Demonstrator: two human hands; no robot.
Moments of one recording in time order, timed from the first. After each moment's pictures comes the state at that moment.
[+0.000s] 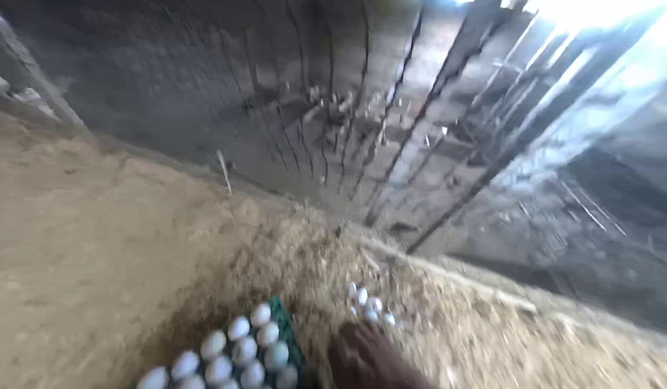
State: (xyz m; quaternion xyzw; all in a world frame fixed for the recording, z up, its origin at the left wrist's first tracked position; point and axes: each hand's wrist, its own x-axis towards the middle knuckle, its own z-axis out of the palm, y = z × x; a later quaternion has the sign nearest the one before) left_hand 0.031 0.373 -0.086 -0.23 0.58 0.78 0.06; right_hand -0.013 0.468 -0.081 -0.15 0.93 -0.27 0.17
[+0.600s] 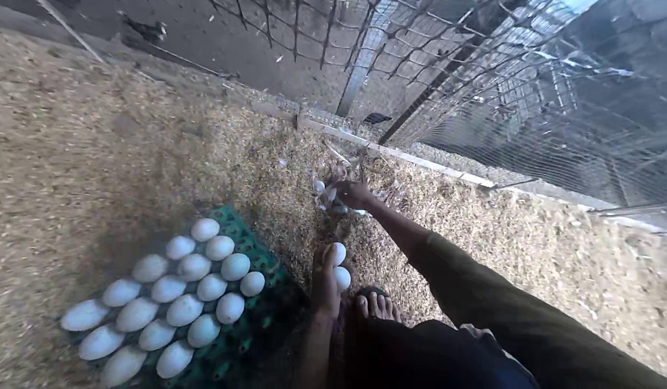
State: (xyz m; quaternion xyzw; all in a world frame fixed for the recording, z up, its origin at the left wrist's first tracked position) left_hand 0.025 0.375 -0.121 -0.30 0.47 0.78 0.29; right_hand -0.138 0.568 -0.207 0.00 0.91 -0.30 0.30
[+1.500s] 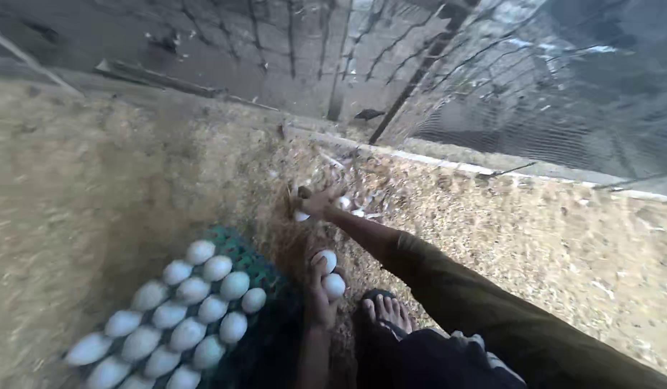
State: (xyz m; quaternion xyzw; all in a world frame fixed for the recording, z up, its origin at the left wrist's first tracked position) left_hand 0.021 0.362 -0.110 -0.25 0.43 0.84 0.20; right_hand -0.154 0.470 -0.193 0.10 0.82 -0.47 0.31
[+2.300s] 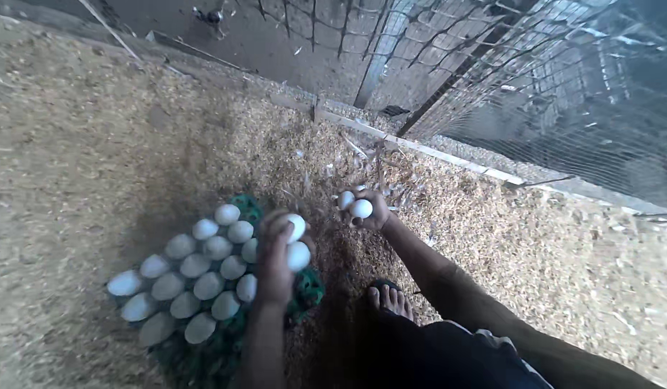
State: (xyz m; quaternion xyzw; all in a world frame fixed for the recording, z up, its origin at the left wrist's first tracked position) left_hand -0.021 0.285 -0.059 -0.14 0.58 0.80 0.09; right_hand -0.070 0.540 -0.186 0.15 0.36 -0.87 0.31
